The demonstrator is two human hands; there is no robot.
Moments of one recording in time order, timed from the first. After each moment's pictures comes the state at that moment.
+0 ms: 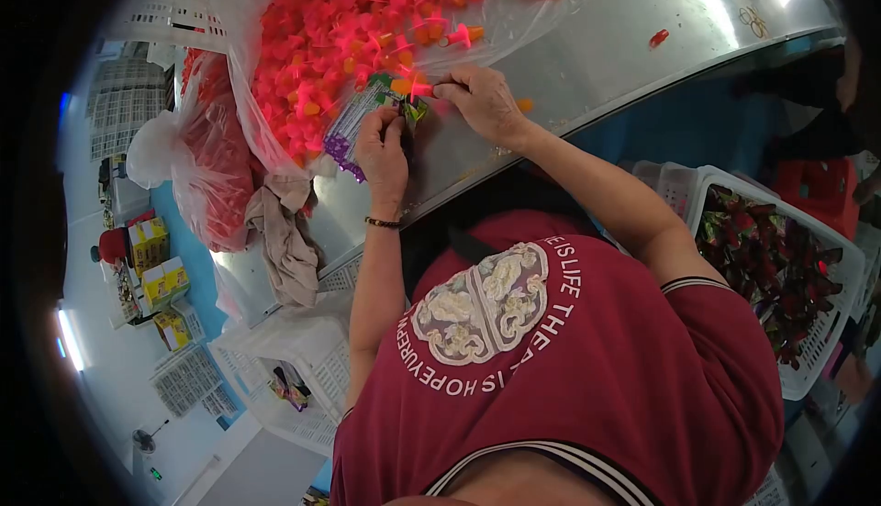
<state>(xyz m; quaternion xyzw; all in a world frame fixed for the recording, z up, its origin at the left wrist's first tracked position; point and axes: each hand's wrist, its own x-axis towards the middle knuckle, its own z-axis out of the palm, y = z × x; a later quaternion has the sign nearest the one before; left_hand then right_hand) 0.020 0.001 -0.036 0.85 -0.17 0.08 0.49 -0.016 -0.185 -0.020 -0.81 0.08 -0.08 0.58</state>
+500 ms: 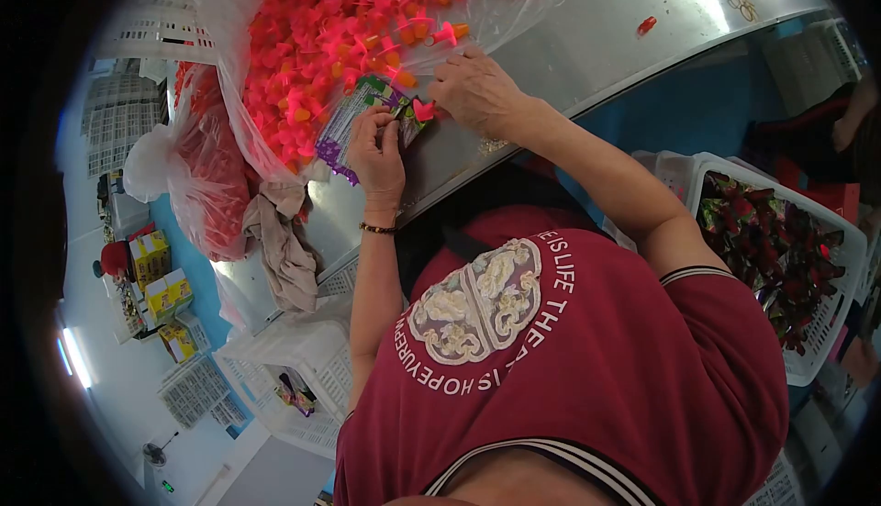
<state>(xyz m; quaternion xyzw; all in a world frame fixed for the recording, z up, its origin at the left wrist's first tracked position) 0.014 -0.002 -0.026 0.86 -0.25 0.13 0.43 -0.016 -0.206 -0.011 -0.96 -0.18 -0.14 0.15</state>
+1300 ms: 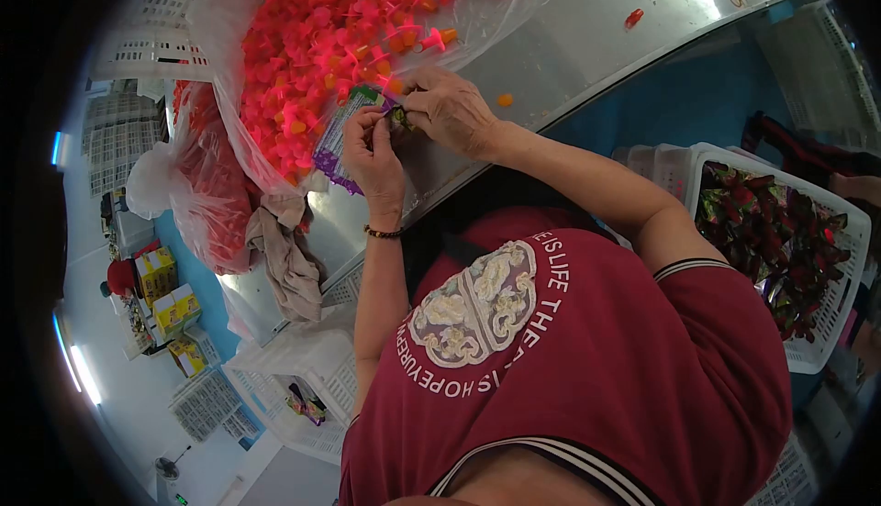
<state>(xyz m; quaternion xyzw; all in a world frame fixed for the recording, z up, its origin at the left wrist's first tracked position) 0.010 -0.022 -0.017 0.81 -0.17 0.11 0.55 -0.023 -0.176 -0.014 -0.88 -0.10 -0.23 0.41</state>
